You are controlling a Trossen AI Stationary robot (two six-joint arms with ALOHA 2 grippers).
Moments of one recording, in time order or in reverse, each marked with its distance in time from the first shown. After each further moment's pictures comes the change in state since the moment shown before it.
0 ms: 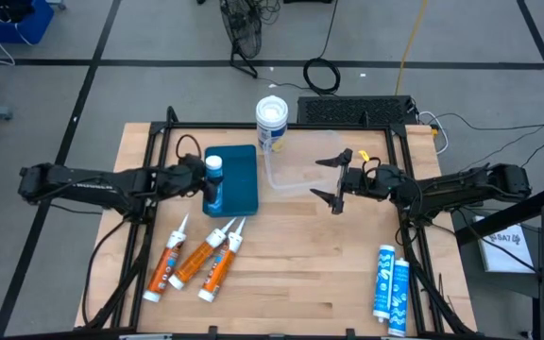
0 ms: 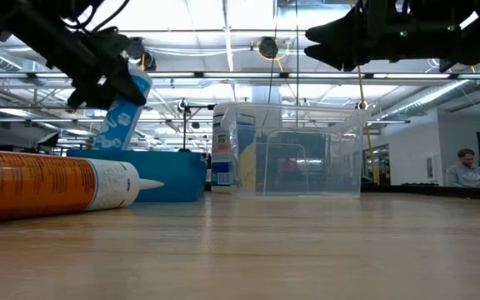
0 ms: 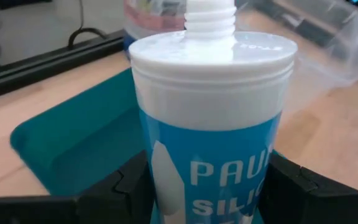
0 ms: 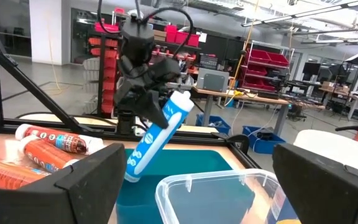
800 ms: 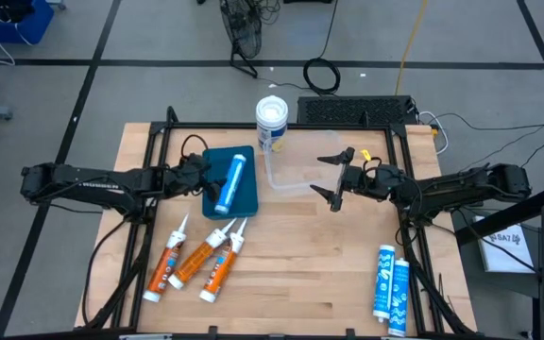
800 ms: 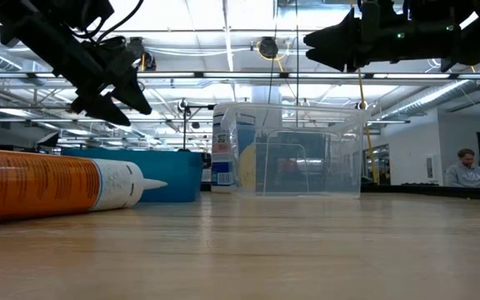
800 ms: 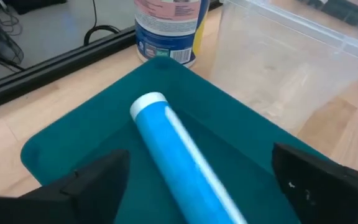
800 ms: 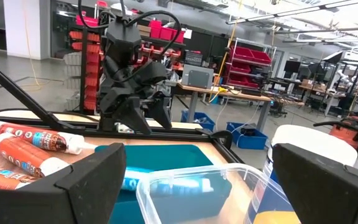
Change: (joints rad) left arm 0.034 0.070 0.000 0.008 -0.007 0.064; right arm 0.000 0.000 0.000 -0.005 0.068 -0.022
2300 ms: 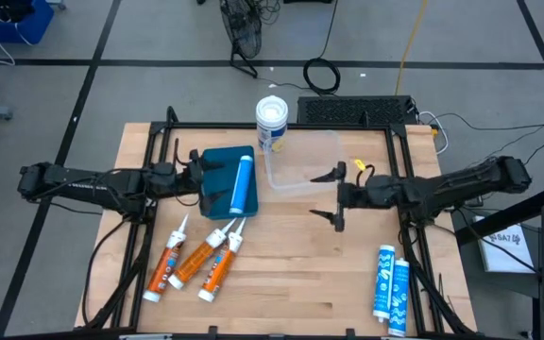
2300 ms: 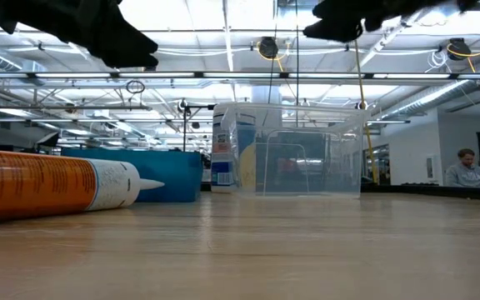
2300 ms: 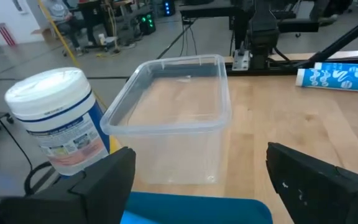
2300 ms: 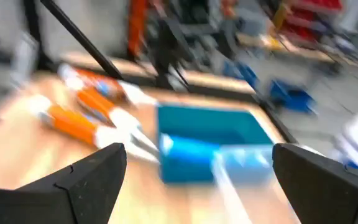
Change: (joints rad) left arm -0.099 -0.132 0.000 0.287 0.191 0.573; right arm 0.253 -0.041 0.318 -0.701 0.123 0.037
